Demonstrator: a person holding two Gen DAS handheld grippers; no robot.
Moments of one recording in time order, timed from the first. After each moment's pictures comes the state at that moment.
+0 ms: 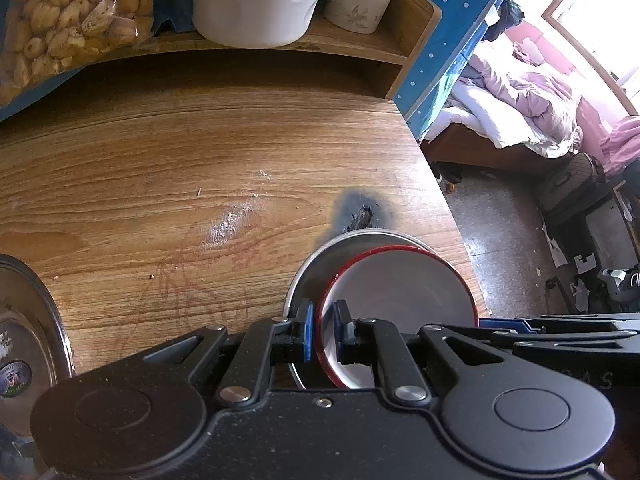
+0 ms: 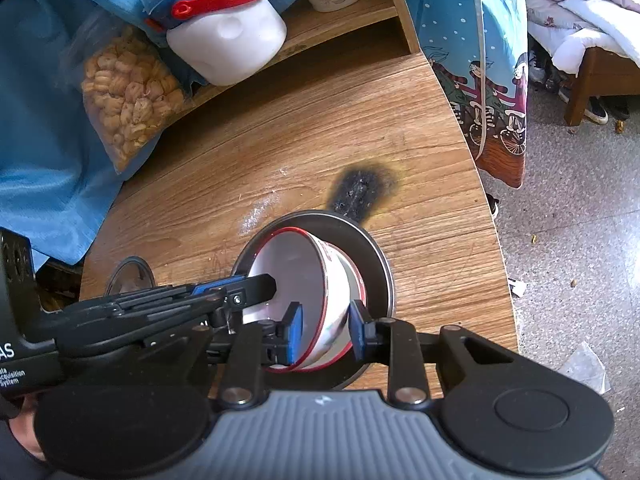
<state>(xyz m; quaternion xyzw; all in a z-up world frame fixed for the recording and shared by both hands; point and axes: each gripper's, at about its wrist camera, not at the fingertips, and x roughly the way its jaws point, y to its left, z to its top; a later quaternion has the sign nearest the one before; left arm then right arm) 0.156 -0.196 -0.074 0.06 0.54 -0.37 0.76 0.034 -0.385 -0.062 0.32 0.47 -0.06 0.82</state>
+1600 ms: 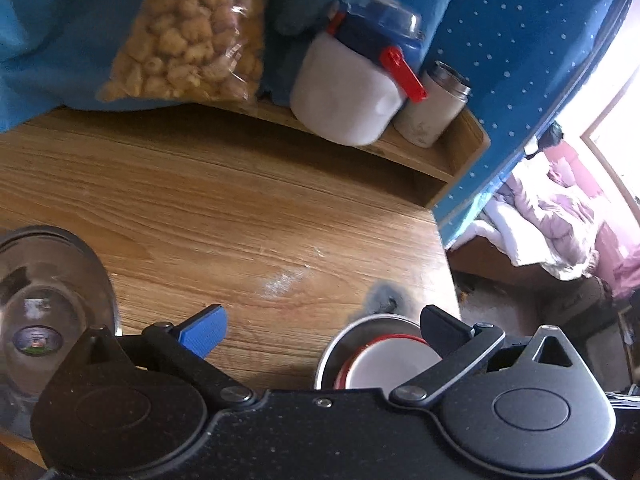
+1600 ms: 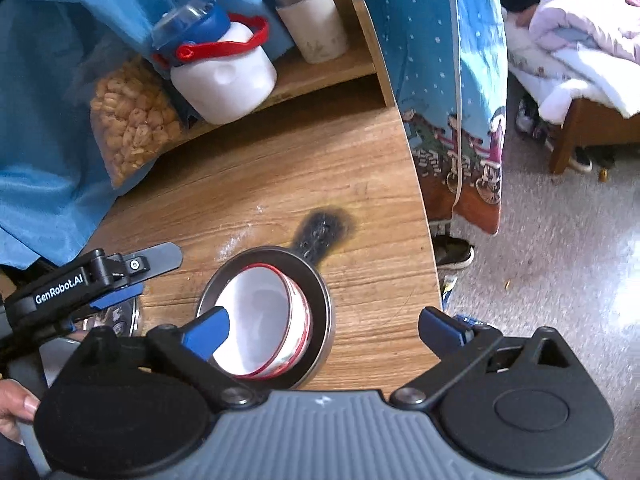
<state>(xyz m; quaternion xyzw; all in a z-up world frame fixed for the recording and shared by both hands) 0.150 -0.142 -0.042 -0.07 0.47 -0.28 0.83 0.006 -0.406 -0.042 0.27 0.44 -0.08 0.85</state>
